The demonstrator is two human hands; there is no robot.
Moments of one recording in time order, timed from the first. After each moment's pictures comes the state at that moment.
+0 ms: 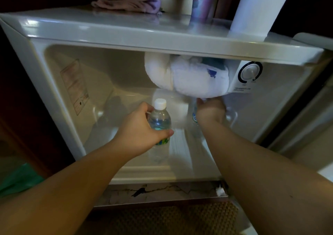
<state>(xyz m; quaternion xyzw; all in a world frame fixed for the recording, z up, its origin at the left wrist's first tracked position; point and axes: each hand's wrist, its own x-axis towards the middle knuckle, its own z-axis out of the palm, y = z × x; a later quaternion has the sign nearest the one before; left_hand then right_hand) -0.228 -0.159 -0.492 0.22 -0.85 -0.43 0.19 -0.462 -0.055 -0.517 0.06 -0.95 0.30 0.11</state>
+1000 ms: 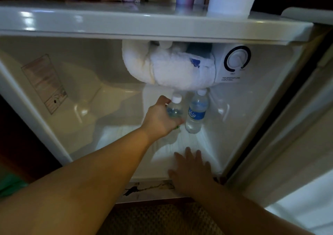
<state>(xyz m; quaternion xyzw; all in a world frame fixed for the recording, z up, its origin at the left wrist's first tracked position) -0.344 -0.130 -0.536 0.21 -0.85 -0.44 0.20 -0.333 0.034 -0.609 0.32 -0.92 0.03 -0.22</state>
